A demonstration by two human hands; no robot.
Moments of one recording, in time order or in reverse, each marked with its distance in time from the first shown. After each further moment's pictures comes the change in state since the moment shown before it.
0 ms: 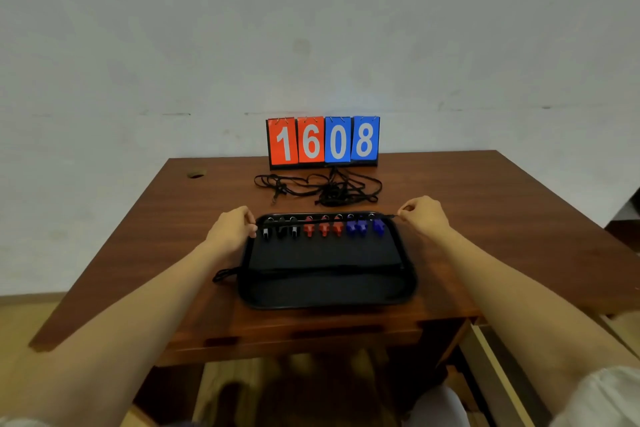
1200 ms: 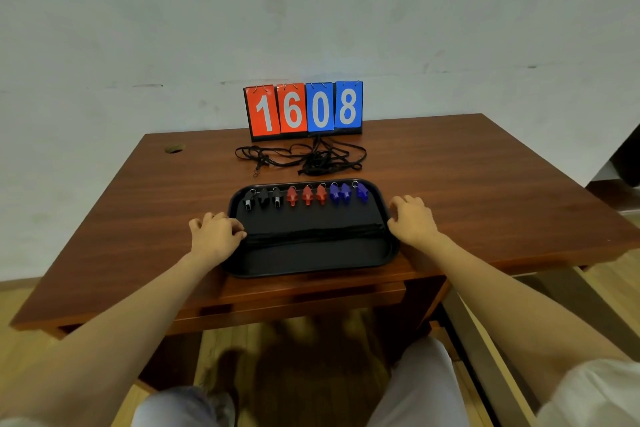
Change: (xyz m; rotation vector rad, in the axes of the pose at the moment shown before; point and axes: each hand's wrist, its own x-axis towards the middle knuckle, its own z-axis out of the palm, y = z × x) left_hand -0.029 -0.026 0.052 0.474 0.018 0.058; right_hand -0.036 0.056 0.032 -0.398 -0.061 -0.185
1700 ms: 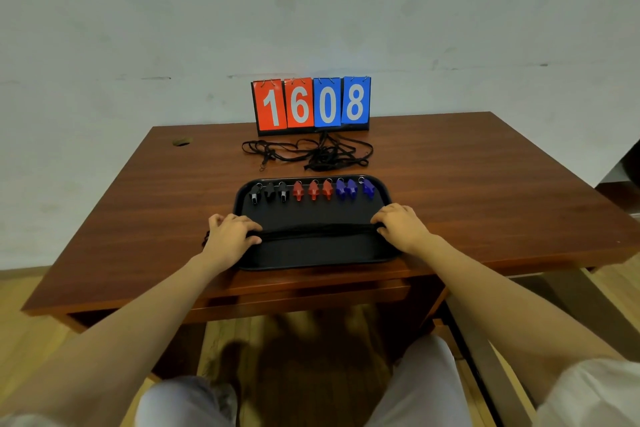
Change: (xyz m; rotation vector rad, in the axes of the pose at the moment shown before) left_hand -0.011 0.000 0.015 0.020 -0.027 0.212; right_hand -0.003 -0.015 0.017 -0.233 -0.134 -0.320
